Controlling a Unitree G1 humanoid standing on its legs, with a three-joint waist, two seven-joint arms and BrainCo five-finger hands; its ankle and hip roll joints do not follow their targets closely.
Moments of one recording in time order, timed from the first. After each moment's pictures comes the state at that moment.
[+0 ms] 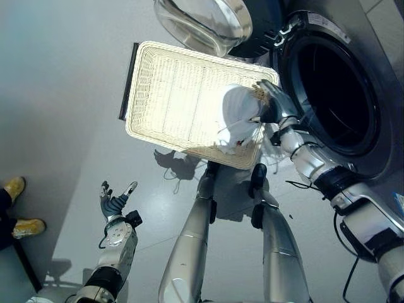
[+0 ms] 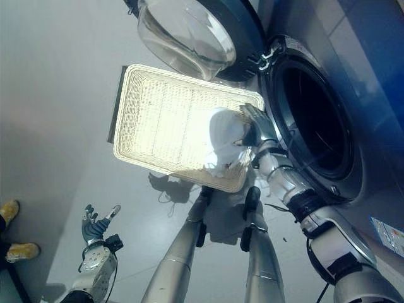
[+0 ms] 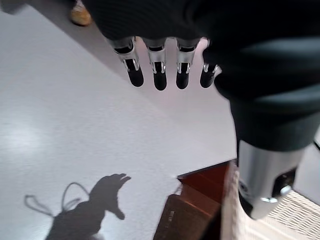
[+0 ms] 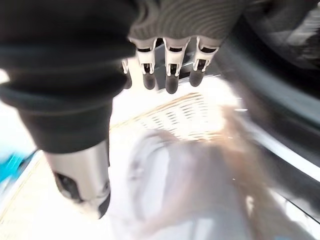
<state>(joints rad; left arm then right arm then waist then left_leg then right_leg) -0.18 0.36 -0.17 0.69 -0.57 -0.36 0.56 -1.03 -0.59 0.67 0.59 -0.38 0.11 -0.30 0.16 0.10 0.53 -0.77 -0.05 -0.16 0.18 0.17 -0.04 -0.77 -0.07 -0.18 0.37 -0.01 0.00</state>
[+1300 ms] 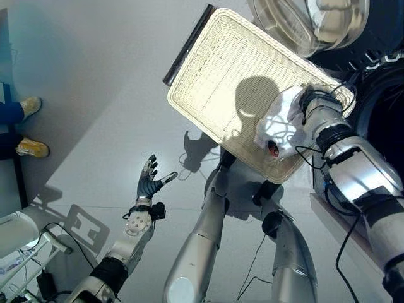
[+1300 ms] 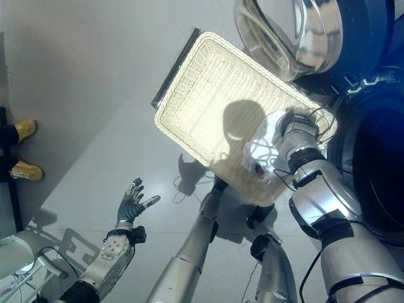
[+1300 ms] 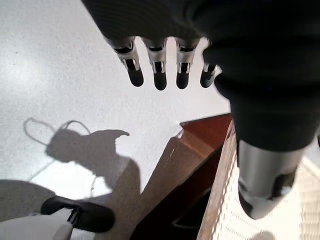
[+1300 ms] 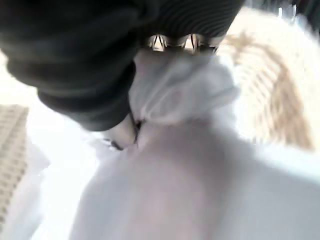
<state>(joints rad) -0.23 0.44 -0.43 0.44 -0.48 -0.34 0.39 -1.35 -0.55 0.58 1.26 -0.27 0.30 -0.07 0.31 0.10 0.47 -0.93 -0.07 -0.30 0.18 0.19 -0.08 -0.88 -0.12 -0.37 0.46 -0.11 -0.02</state>
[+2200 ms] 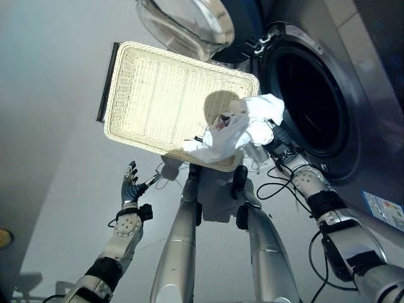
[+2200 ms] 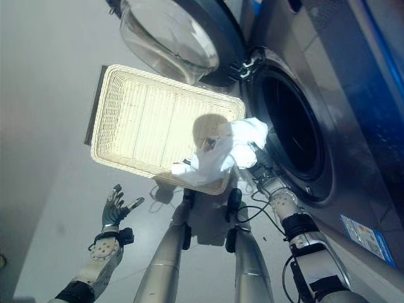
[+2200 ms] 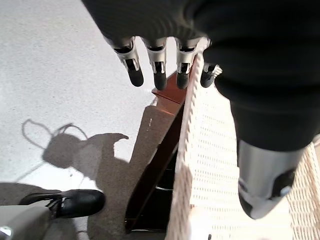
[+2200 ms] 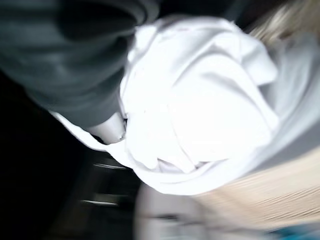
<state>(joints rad) -0.24 0.41 -0.37 0.63 -0.48 -0.41 0.47 -0.71 -0.35 0.07 0.70 1.56 0.01 0.10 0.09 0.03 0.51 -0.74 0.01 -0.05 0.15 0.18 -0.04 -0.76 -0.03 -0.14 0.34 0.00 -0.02</state>
